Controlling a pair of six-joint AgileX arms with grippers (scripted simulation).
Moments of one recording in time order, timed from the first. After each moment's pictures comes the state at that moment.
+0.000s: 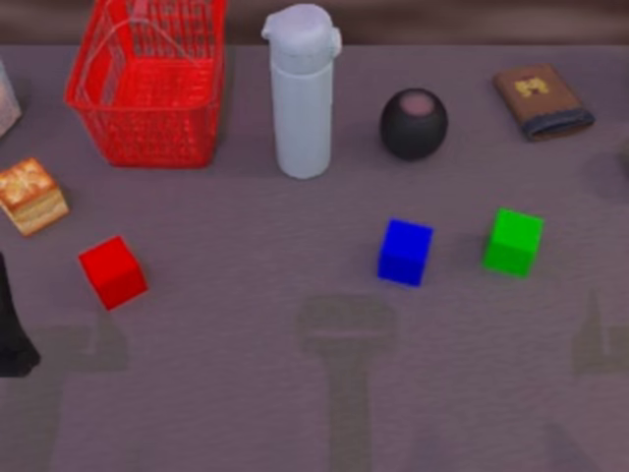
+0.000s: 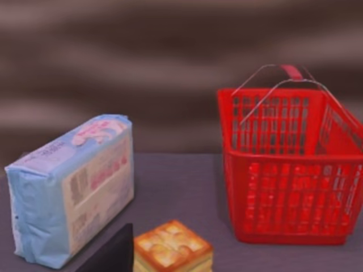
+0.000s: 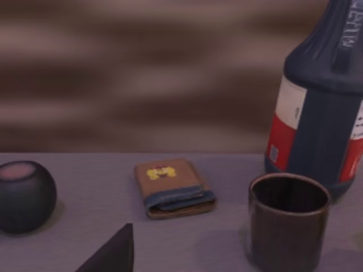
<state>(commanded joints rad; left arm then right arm) 0.00 0.00 0.00 0.00 0.00 0.00 0.00 0.00 0.00 0.00 0.00 0.00</state>
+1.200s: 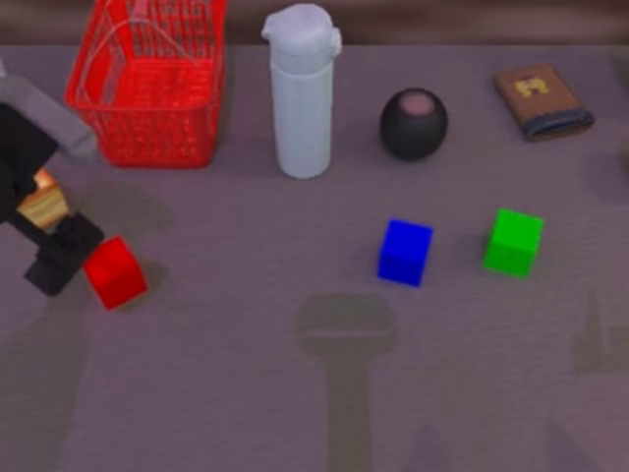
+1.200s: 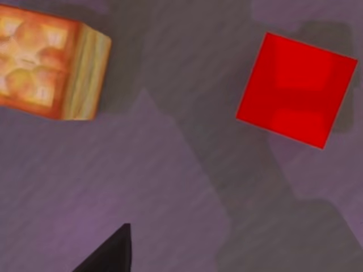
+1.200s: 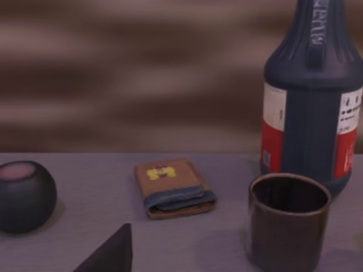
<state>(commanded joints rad) -0.12 1.42 1.03 -0.77 0.00 0.56 0.00 0.00 0.00 0.00 0.00 0.00</state>
